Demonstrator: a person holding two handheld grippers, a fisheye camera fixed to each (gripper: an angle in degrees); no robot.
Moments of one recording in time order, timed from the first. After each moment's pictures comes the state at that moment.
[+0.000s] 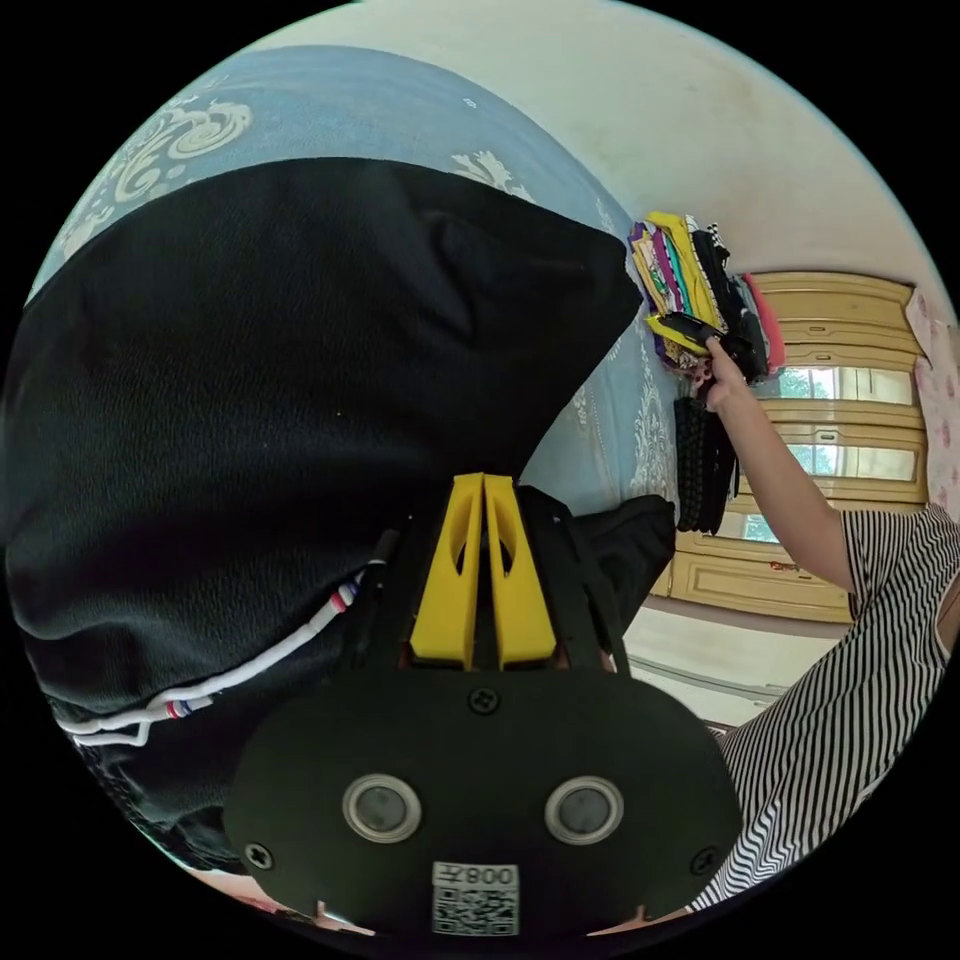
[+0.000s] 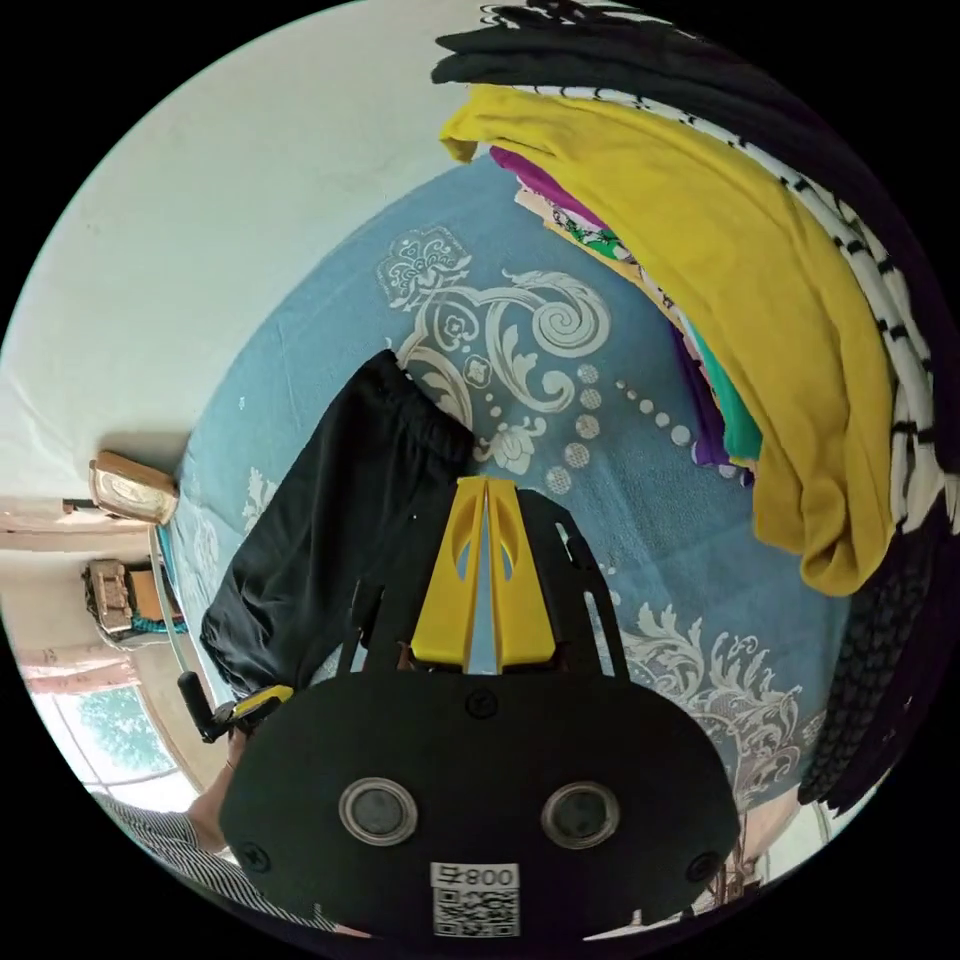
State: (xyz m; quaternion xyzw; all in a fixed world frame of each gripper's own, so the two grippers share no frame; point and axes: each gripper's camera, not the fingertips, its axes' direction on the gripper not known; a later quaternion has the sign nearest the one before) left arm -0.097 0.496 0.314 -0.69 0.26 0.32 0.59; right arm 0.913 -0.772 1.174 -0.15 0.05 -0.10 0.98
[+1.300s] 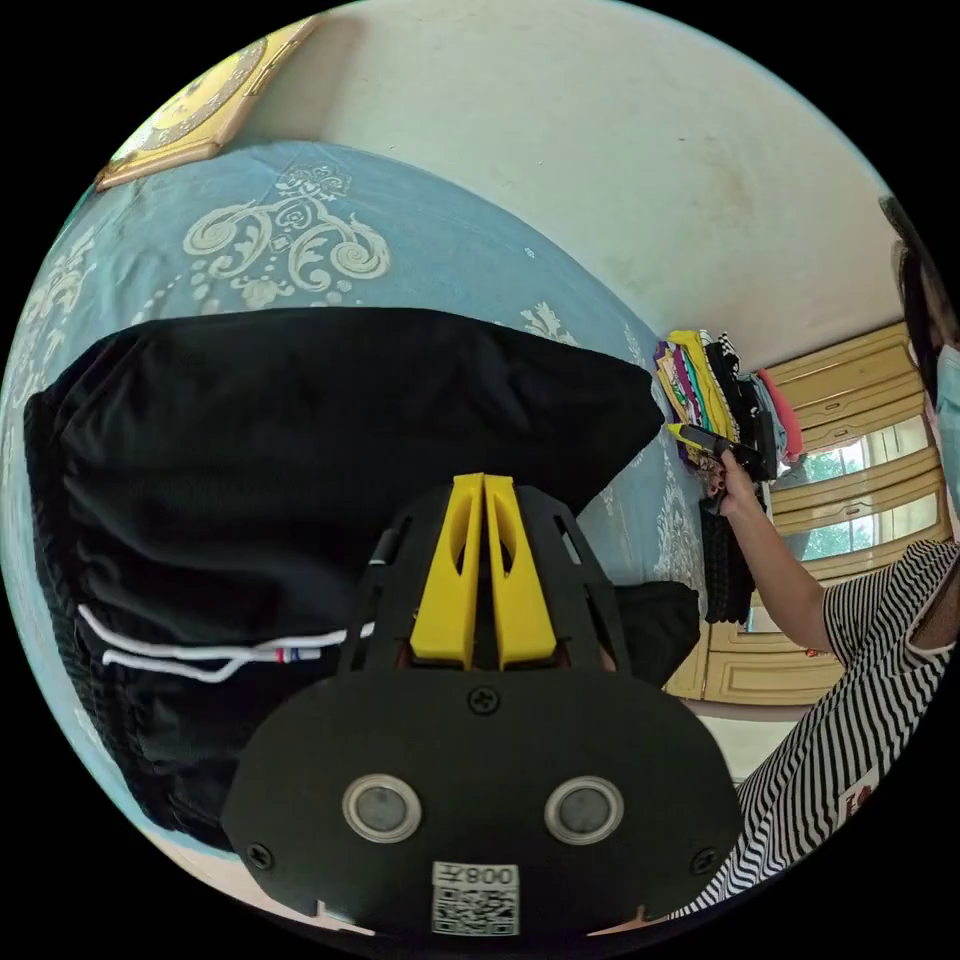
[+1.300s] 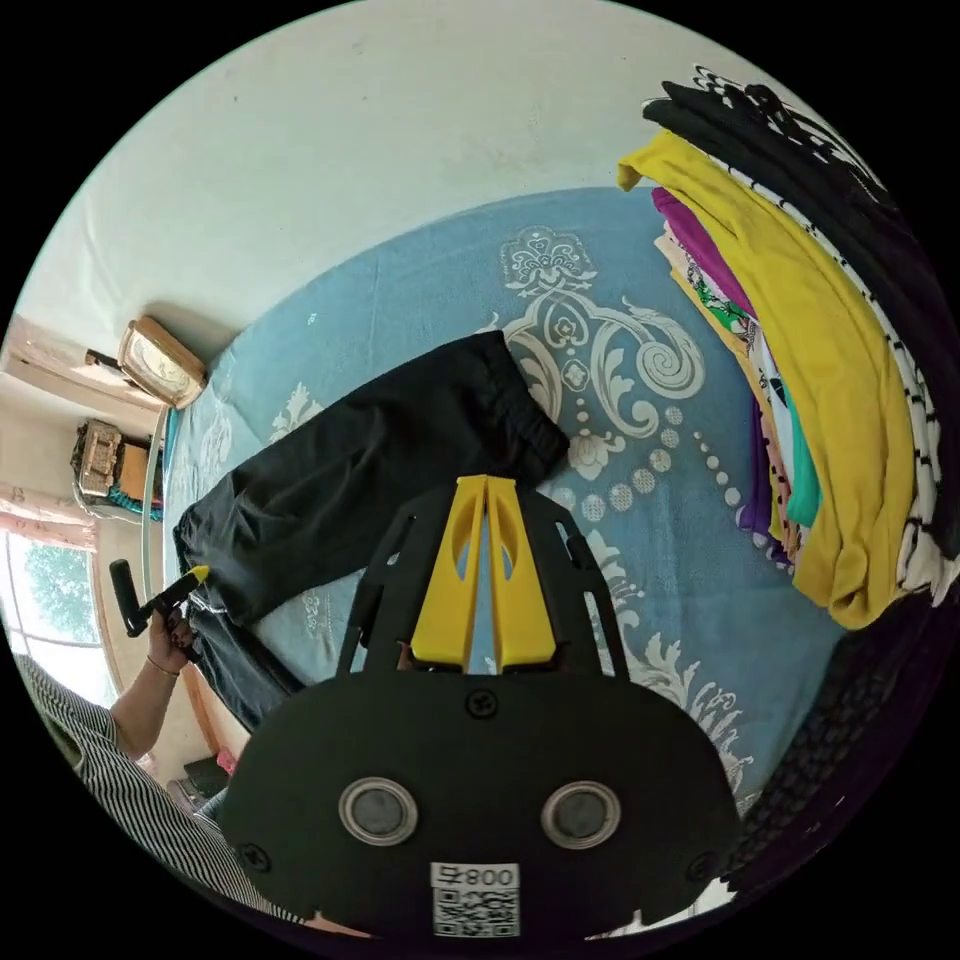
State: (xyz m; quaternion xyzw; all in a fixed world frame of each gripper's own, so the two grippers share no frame) left arm -0.218 0.343 0.263 -0.57 0.24 0.29 0.73; right arm 0.954 -0.666 1.099 -0.15 0.02 -0.26 0.95
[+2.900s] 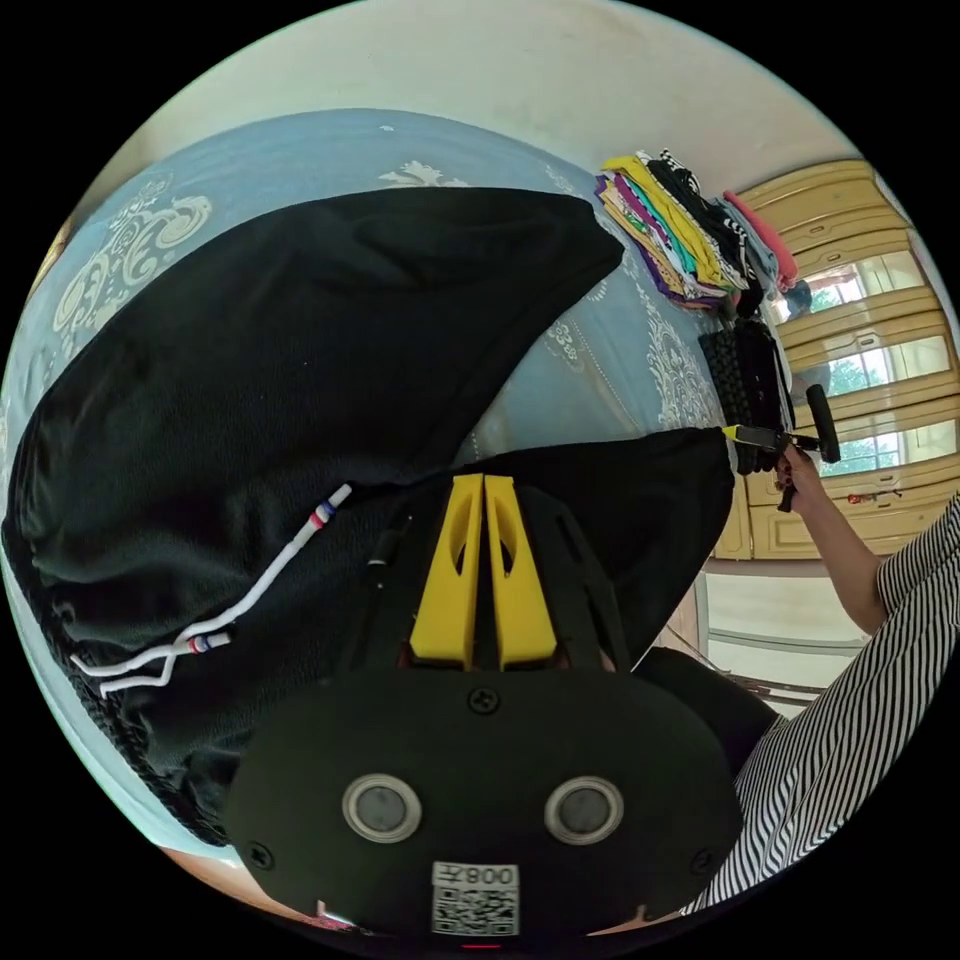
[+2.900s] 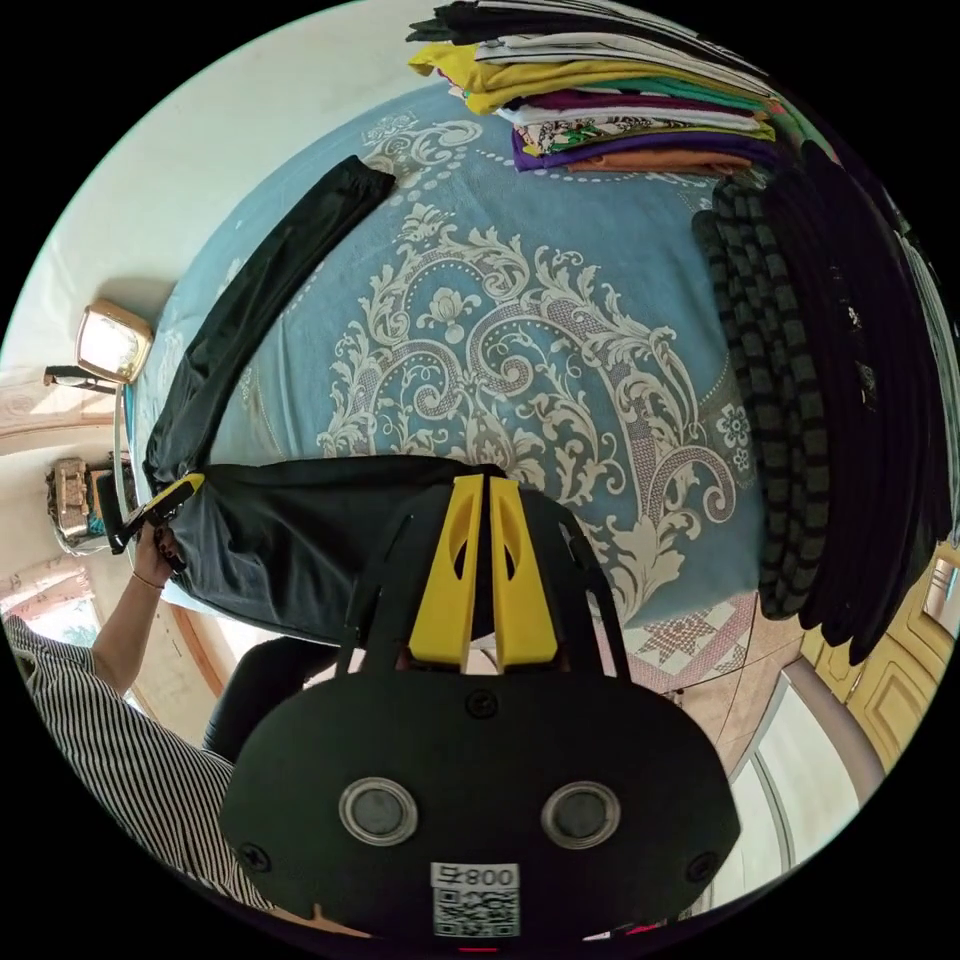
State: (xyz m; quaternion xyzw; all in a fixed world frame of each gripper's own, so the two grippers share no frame) left arm -0.245 0.359 0.145 -0.61 0.26 0.45 0.59; right arm 1.199 -0.404 0.883 -0.24 0.12 -0.15 0.95
